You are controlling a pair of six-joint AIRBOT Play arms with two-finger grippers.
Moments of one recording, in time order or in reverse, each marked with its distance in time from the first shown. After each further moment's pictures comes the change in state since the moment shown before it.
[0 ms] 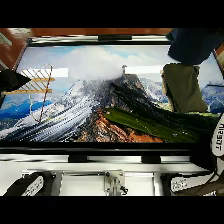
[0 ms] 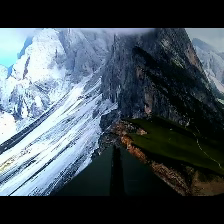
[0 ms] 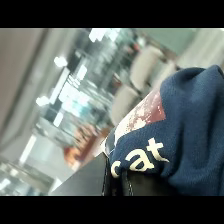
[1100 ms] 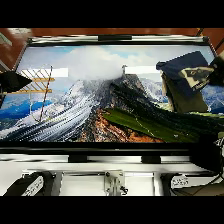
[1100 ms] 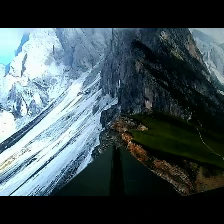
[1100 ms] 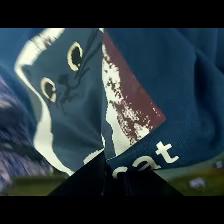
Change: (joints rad) left arm -0.005 0.000 0.000 0.000 -0.018 0.027; right arm -0.217 0.050 0.017 -0.705 -1.555 0.172
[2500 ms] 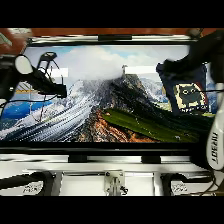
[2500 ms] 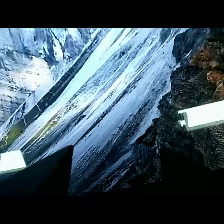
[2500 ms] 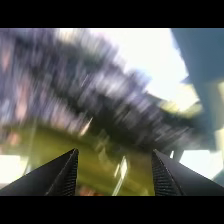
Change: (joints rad) left arm -0.407 -0.491 0.194 0.537 -0.137 -0.148; right arm 0.461 0.033 -0.077 -0.039 0.108 -0.129
